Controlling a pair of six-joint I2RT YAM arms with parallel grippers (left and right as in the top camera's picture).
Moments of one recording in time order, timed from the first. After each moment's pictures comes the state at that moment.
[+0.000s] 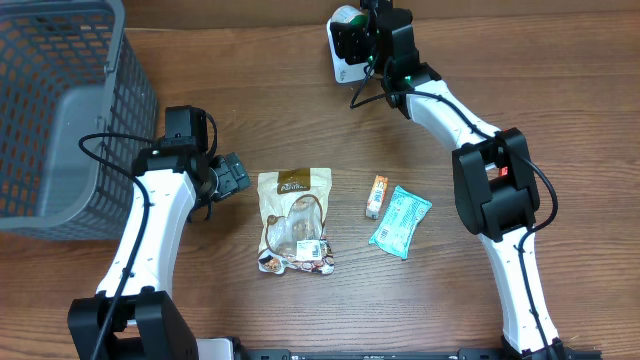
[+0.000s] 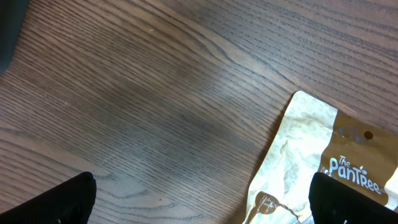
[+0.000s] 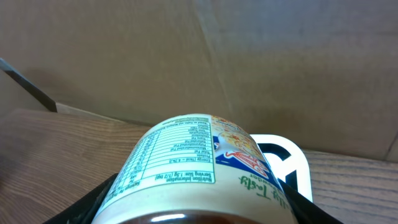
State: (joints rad) left arm 0.08 1.54 1.12 -0.91 -0.09 -0.43; right arm 0.37 2.52 2.04 0.17 -0.15 0.31
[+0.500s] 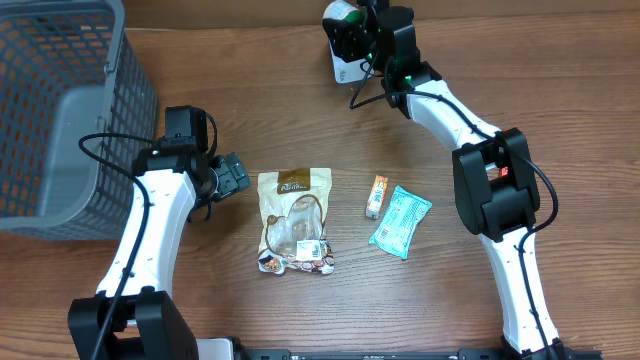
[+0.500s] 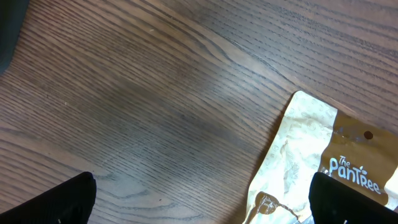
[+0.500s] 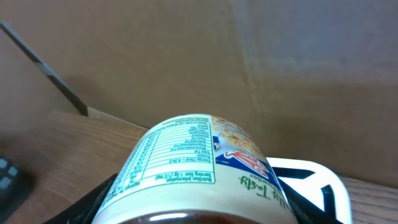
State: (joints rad) left arm 0.08 1.54 1.12 -0.91 -0.09 -0.43; right arm 0.37 2.52 2.04 0.24 -0.24 0.31
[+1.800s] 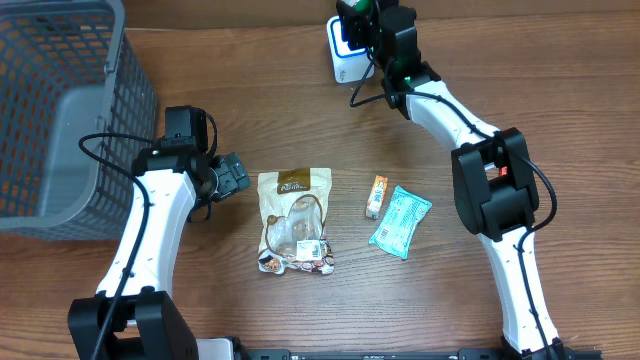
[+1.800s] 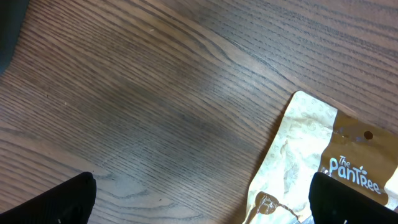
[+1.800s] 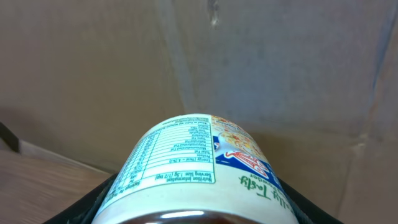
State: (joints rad) left arm 0.08 1.54 1.12 -0.91 -0.09 -0.43; right arm 0.38 2.52 2.04 0.34 -0.01 0.19
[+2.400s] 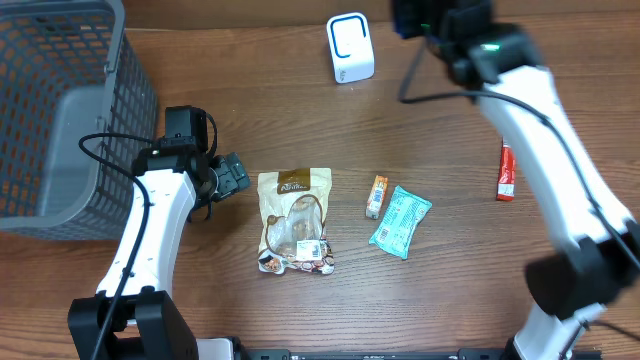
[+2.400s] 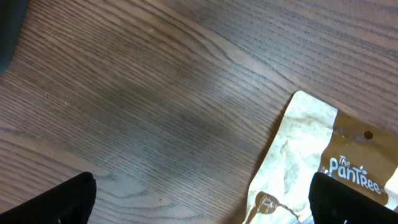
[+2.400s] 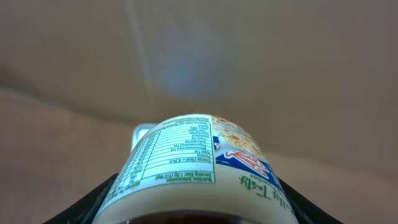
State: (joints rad) left arm 0.08 1.54 1.12 -0.91 -0.09 -0.43; right arm 0.34 1.90 2.05 -0.69 0.15 0.06
